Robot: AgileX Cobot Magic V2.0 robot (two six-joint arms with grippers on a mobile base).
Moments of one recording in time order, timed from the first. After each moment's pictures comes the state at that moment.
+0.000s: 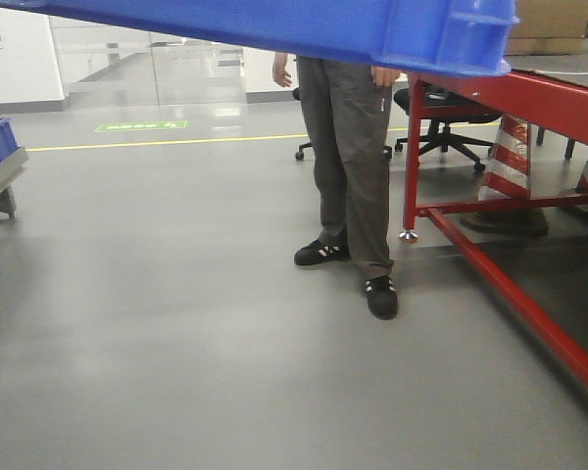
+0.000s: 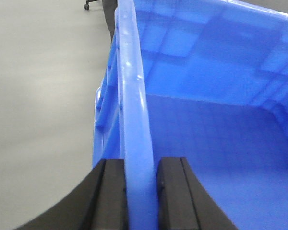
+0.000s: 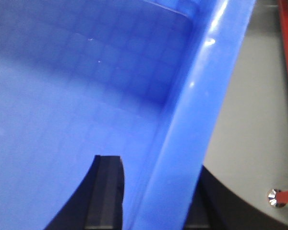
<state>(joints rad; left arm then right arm) -0.29 1.76 -2.18 0.05 0.88 -0.14 0.18 1.73 -2.04 0.08 1.14 0.05</state>
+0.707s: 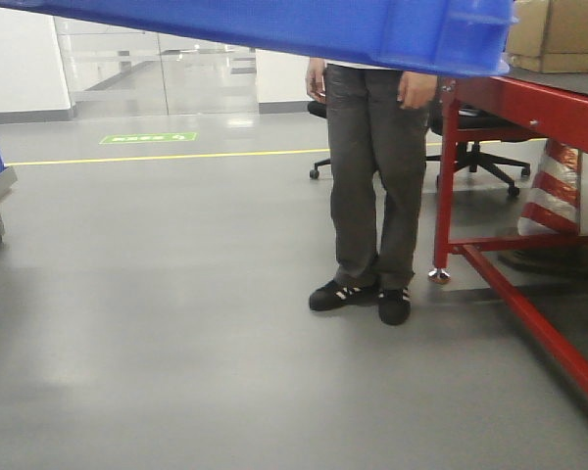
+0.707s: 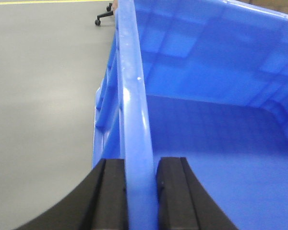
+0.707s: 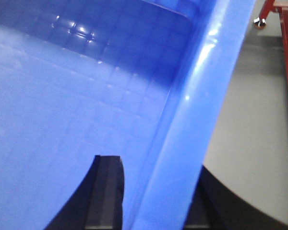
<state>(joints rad) -0.29 1.76 -2.18 0.05 0.88 -0.14 0.18 1.73 -2.04 0.08 1.14 0.05</state>
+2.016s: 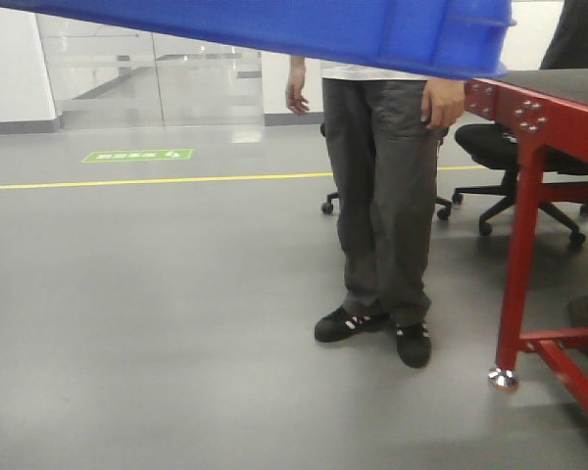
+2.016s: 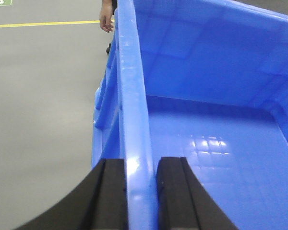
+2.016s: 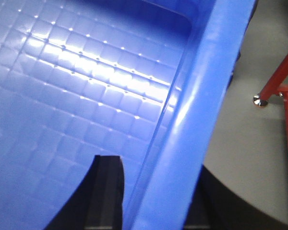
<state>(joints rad) -0.29 1.76 -2.18 0.05 0.88 -0.14 0.18 1.73 -2.04 0.08 1.13 0.05</state>
